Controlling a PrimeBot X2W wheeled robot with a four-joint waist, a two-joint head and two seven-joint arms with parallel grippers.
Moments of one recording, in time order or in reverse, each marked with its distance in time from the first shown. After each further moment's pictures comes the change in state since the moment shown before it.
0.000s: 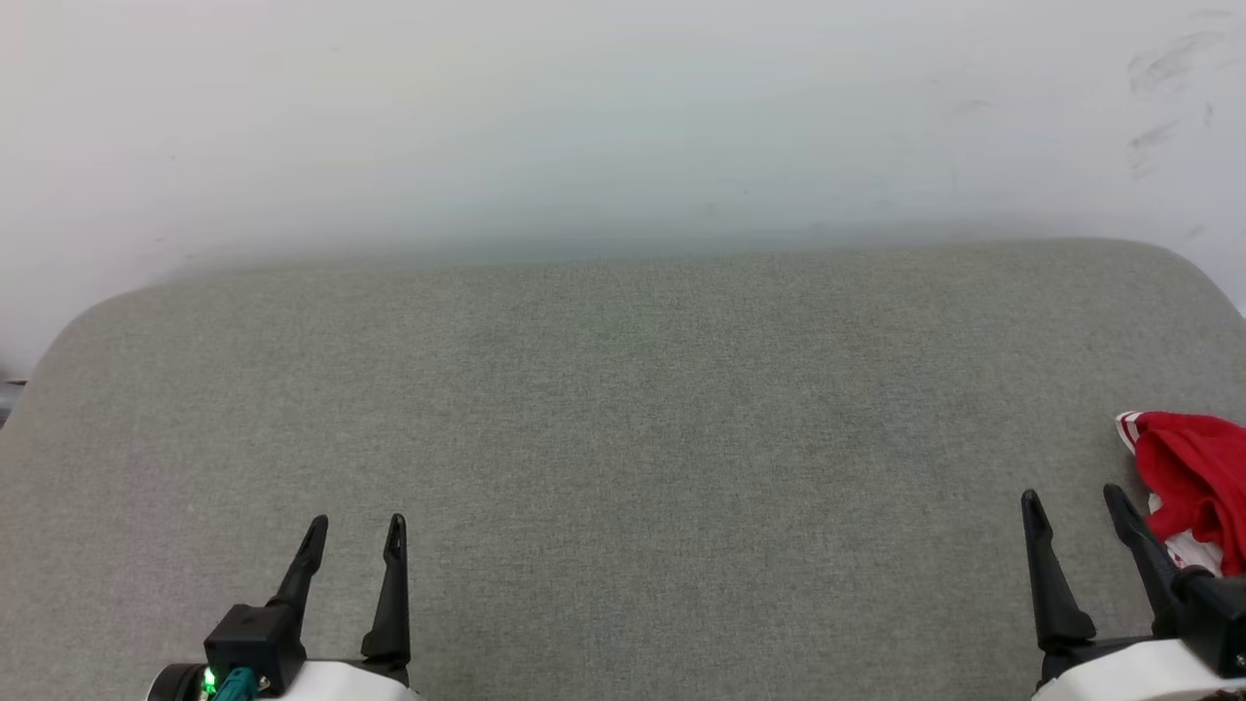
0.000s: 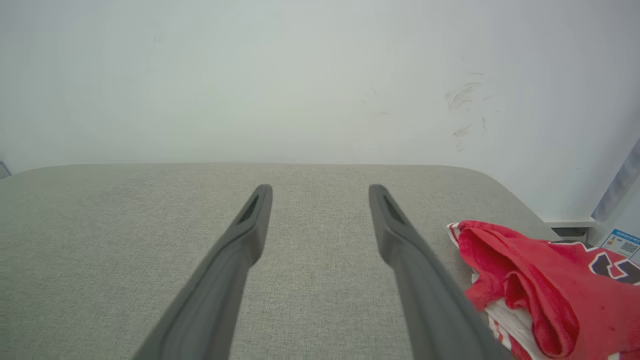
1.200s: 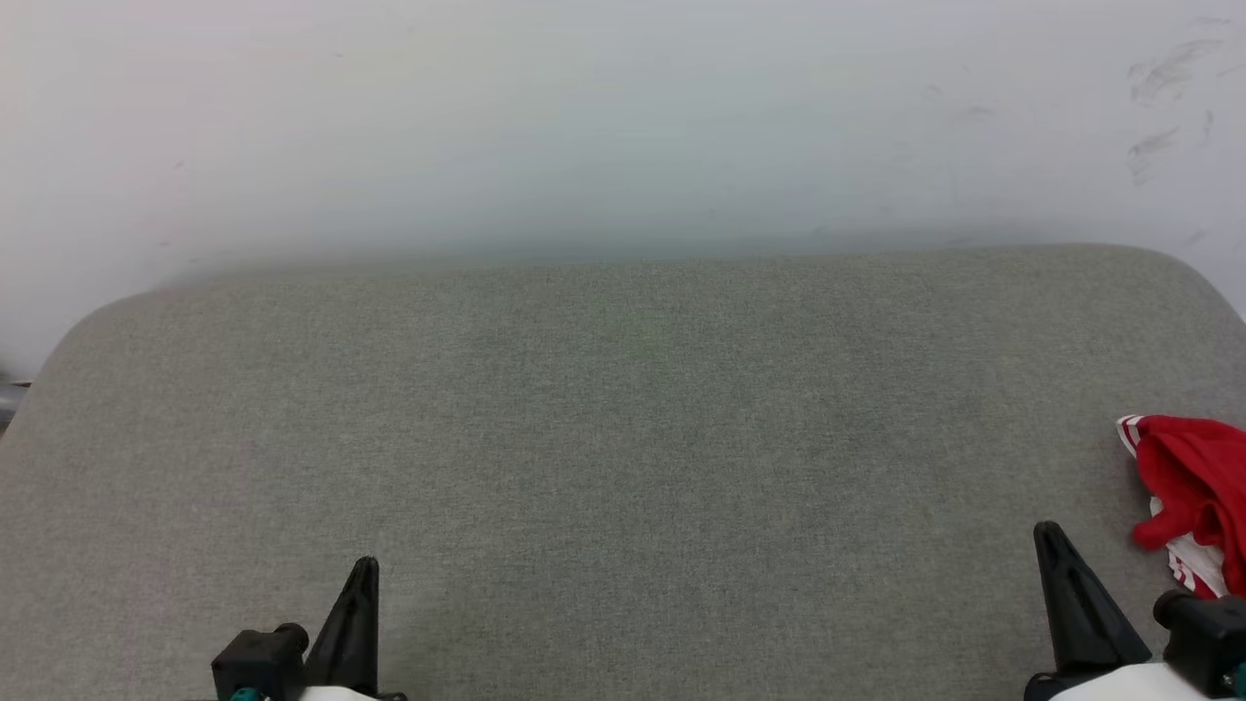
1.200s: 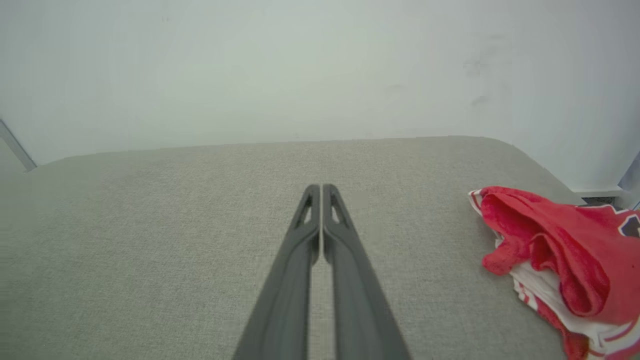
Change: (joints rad) left arm 0.033 -0.049 0.049 0.067 0.036 -0.053 0.019; right arm 0.063 0.010 0.029 -0.033 0.044 0.000 0.055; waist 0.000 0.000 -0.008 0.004
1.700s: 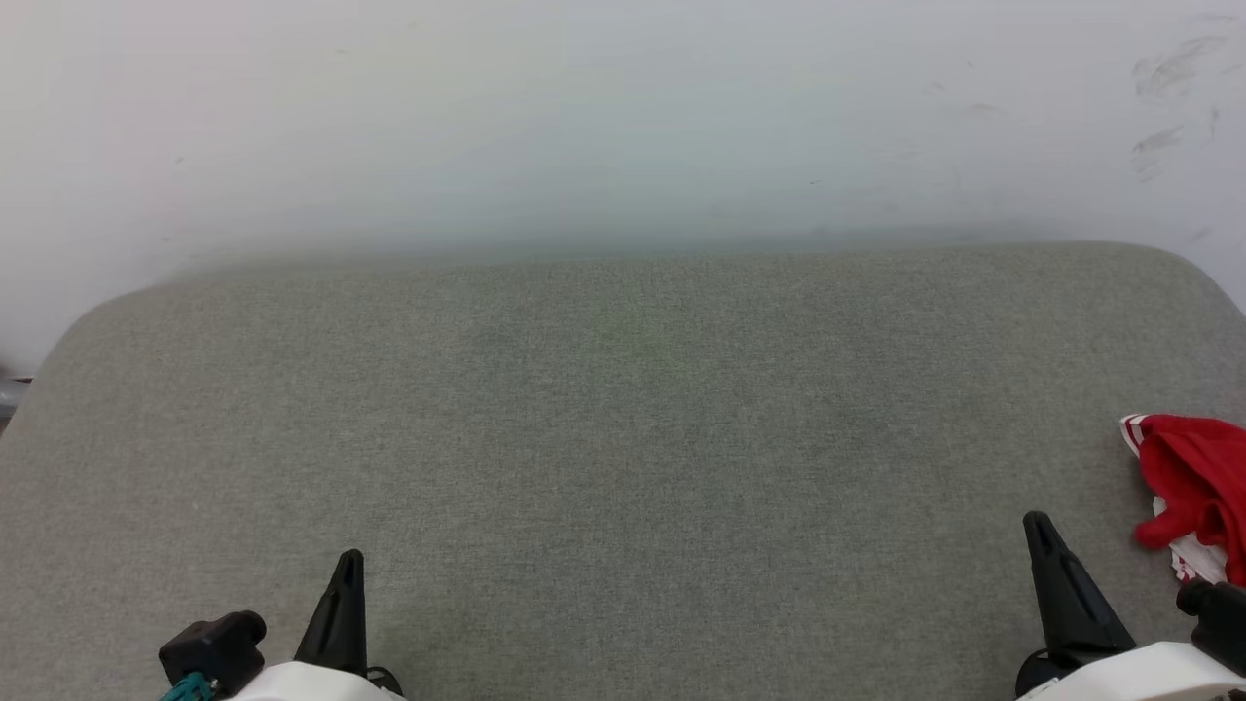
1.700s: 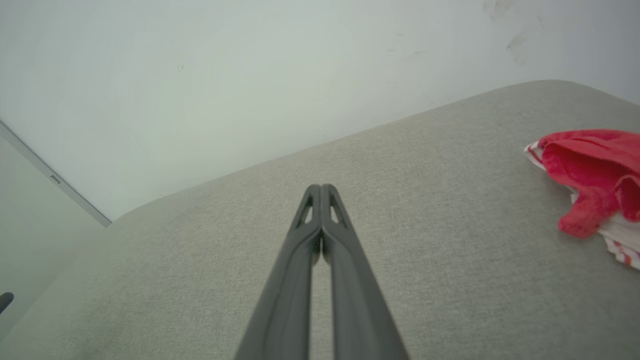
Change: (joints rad) left arm -0.027 -0.012 0.028 0.013 -0.280 -0.012 0.069; right arm -0.045 -0.008 0.012 0.082 0.311 0.000 0.006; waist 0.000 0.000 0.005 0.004
